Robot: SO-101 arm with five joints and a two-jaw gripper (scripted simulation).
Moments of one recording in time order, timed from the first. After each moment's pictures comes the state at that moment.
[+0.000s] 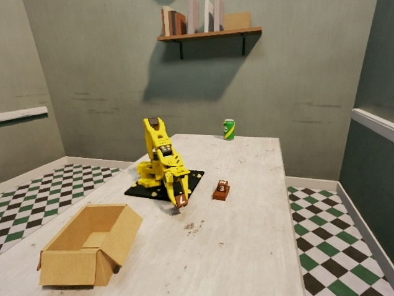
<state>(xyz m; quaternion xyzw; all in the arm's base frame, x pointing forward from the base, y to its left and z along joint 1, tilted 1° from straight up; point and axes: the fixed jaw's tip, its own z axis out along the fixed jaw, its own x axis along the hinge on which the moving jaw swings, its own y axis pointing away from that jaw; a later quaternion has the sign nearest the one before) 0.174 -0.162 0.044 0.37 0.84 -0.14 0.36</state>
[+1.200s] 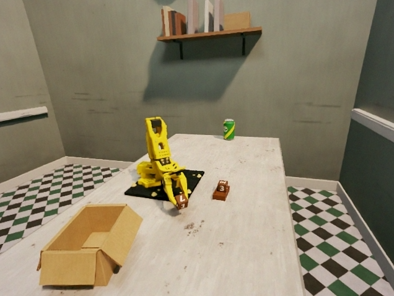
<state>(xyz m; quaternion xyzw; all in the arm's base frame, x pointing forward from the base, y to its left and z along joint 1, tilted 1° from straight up) 0.176 -0.165 0.045 0.33 0.77 -0.20 0.51</state>
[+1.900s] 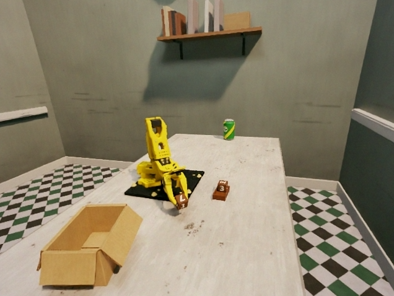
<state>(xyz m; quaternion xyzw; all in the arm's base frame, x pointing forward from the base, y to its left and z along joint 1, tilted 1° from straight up) 0.176 -0.164 0.046 0.33 0.77 -0.20 0.51</state>
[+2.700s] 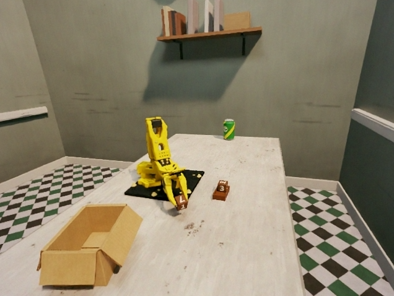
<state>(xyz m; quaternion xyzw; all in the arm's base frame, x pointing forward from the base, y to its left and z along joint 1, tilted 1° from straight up) 0.174 -0.163 0.041 0.33 0.77 -0.20 0.51</state>
